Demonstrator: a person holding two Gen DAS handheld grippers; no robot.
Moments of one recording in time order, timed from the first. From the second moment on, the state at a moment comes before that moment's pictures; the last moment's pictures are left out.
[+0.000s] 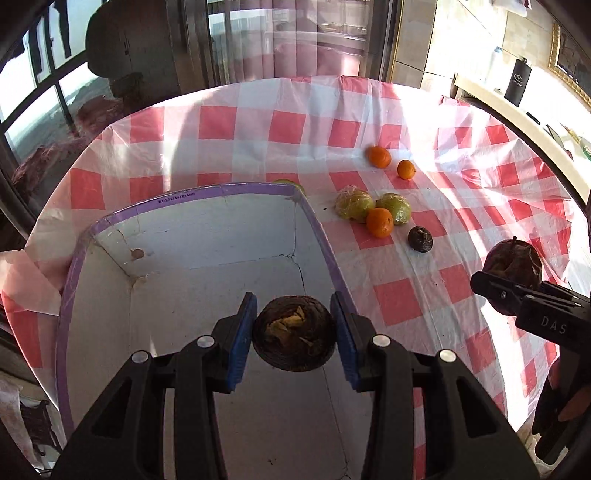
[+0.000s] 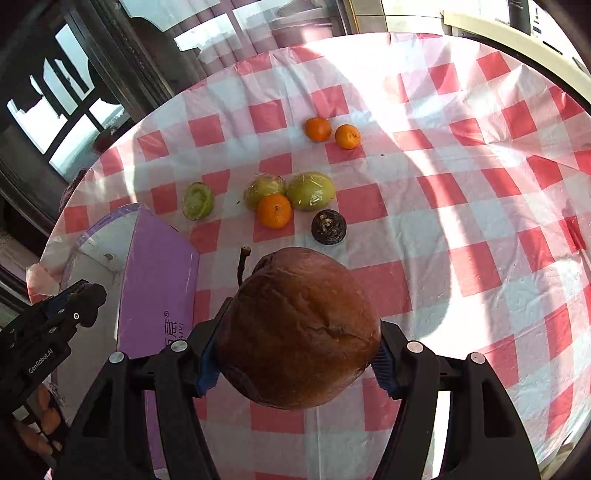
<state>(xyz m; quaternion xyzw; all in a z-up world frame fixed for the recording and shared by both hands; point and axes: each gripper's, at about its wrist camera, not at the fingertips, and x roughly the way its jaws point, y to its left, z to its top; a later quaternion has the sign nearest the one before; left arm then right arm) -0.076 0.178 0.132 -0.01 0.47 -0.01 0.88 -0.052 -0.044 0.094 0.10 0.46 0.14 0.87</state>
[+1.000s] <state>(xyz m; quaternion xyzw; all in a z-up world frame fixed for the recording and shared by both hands) -0.097 0.299 0.043 -0.03 0.65 0.08 0.76 -0.035 0.220 0.051 -0.27 0.54 0.22 0.77</state>
